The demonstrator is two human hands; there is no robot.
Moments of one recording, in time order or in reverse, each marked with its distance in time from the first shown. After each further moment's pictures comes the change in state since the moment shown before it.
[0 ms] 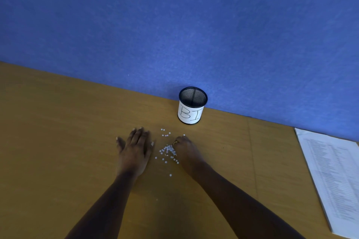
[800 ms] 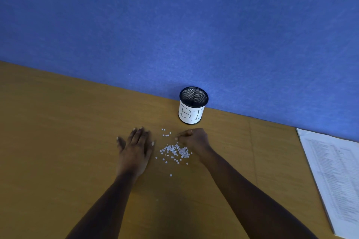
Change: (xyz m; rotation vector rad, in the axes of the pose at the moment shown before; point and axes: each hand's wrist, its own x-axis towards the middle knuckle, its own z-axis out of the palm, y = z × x) left_hand 0.000 0.002 -0.003 0.008 -0.007 -0.003; right_hand 0.016 0.016 -0.021 0.926 0.184 0.537
